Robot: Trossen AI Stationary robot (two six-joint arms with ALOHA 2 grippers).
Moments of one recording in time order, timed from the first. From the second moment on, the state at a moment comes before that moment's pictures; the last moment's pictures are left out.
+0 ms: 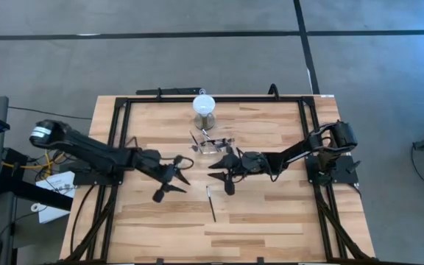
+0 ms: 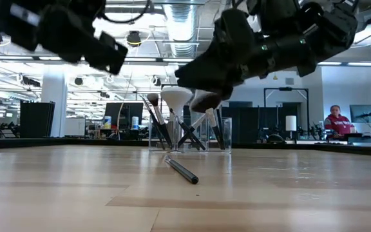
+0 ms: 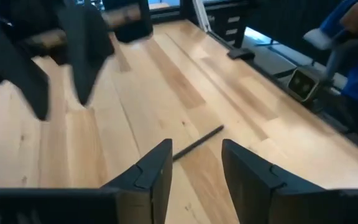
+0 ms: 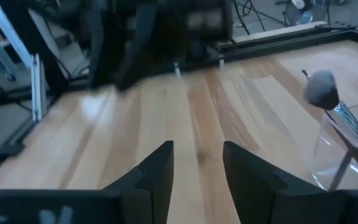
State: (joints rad) left arm -0.19 1.20 0.42 0.39 0.24 0.15; right arm 0.13 1.79 0.71 0.82 0.09 0.17
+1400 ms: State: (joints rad) left arm -0.14 1.97 0.60 0.78 0.24 0.18; right arm 0.26 1.64 0.96 0.45 -0.07 0.15
